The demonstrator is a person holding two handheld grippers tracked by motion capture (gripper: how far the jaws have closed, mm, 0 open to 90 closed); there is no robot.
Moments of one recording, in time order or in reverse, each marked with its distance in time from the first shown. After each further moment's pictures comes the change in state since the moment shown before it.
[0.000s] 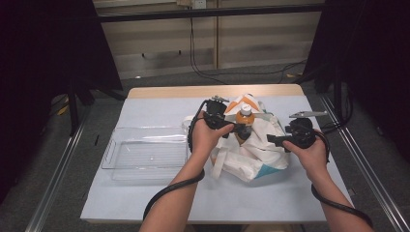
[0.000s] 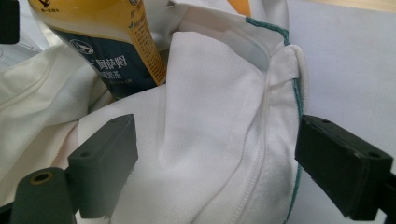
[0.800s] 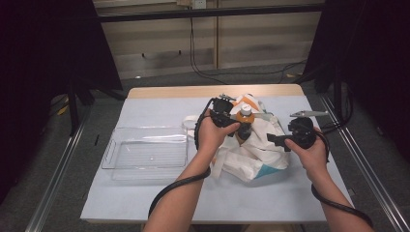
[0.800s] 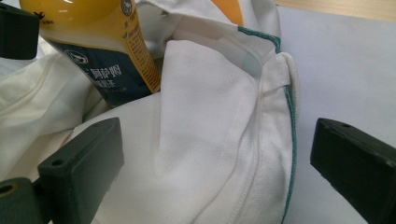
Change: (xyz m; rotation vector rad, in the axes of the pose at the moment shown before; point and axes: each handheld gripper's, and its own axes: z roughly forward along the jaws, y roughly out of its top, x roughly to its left) left arm -0.008 0.010 0.013 0.008 -0.016 0.018; right arm 0.000 0.001 0.000 -0.026 -0.023 0.012
